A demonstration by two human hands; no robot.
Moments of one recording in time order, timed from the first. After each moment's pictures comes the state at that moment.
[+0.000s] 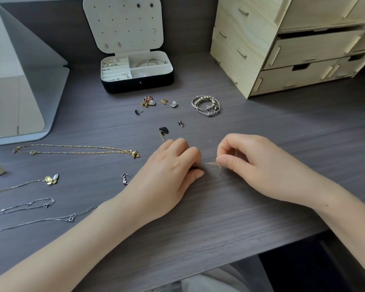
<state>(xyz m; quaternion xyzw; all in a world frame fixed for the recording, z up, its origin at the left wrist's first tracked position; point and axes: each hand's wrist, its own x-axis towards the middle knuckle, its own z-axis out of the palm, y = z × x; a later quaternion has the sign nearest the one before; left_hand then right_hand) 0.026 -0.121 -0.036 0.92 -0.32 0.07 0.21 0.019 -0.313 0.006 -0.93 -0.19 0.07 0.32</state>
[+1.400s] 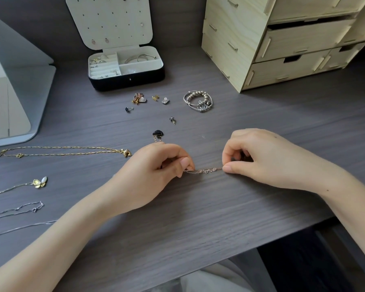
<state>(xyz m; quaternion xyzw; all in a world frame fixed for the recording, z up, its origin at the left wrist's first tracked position) 0.028 -0.111 -0.021 0.88 -0.24 -0.10 0.40 0.026 -0.334 0.003 -0.95 -0.21 0.09 0.18</state>
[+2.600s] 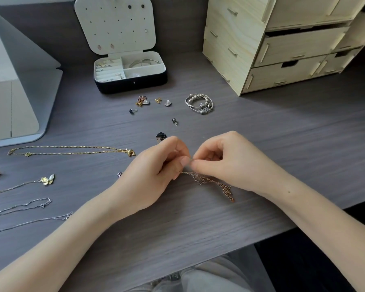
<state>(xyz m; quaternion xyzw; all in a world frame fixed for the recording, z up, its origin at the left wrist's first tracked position) 0.022 -0.109 -0.031 0.86 -0.26 -0.05 0.44 0.018 -0.284 -0.004 -0.89 -0.11 0.10 0.44</state>
